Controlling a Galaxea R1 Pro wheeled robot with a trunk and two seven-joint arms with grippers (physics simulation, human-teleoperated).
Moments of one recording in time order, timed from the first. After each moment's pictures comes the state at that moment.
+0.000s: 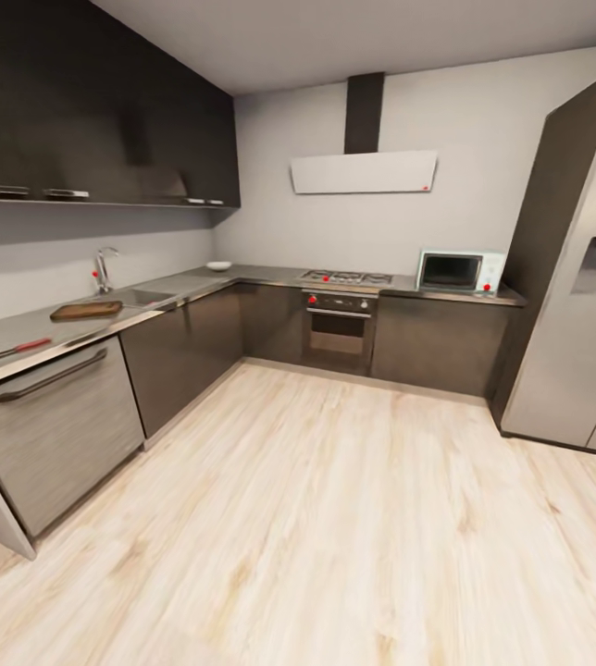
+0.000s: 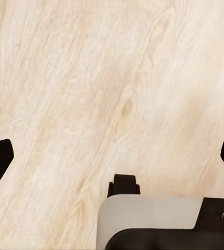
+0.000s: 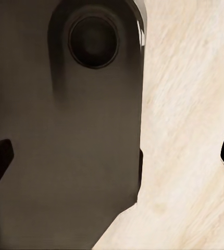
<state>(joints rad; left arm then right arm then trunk) 0.07 0.04 0.07 -0.84 0.01 0.32 0.00 0.00 -0.03 0.00 0.00 0.00 0.00 0.00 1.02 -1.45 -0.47</state>
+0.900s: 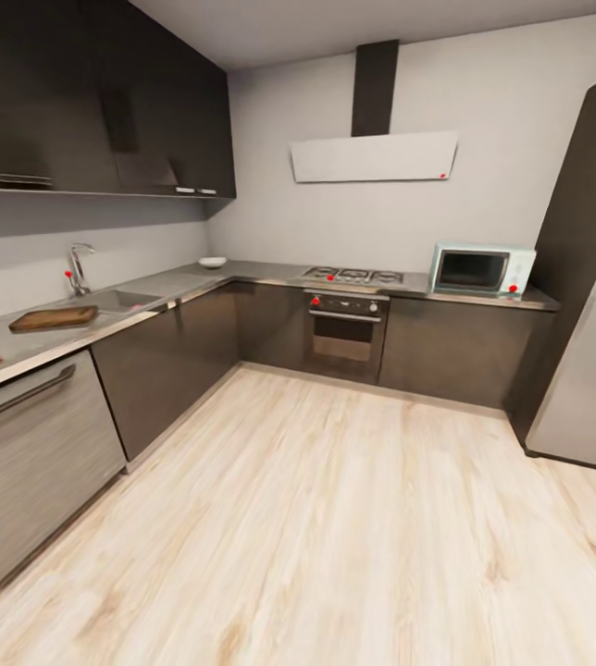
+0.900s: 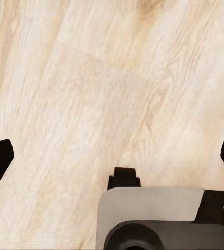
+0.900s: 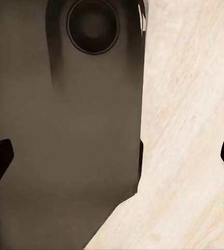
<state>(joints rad) 0.07 0.04 0.07 -0.83 0.01 0.32 0.00 0.00 -0.03 0.00 0.00 0.00 0.00 0.00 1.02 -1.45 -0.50</state>
